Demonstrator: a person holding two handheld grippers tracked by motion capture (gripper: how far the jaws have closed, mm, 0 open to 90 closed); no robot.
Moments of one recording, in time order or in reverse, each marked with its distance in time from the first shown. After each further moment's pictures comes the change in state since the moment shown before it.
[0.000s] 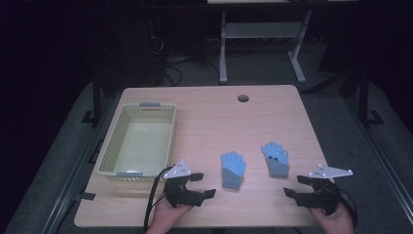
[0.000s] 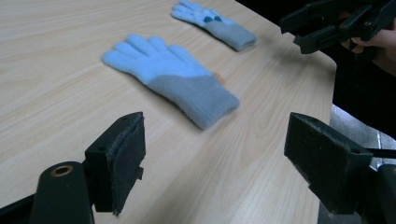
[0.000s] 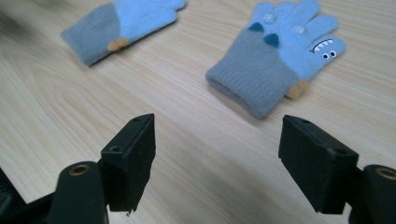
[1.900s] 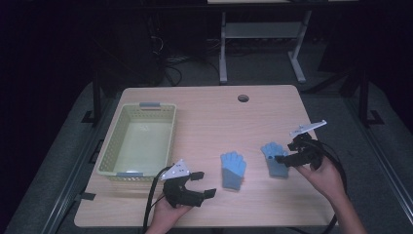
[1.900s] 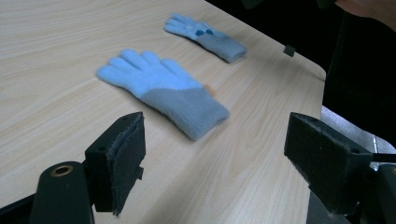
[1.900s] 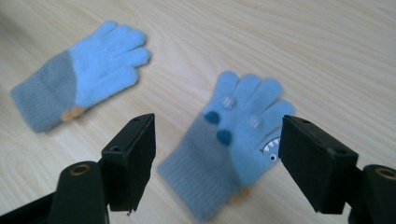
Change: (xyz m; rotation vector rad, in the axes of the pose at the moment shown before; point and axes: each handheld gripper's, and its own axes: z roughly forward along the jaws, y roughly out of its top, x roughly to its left) left arm -0.005 0.004 -0.004 -0.041 -0.019 0.016; right arm -0.026 0.110 0.030 0.178 -0.035 -0.062
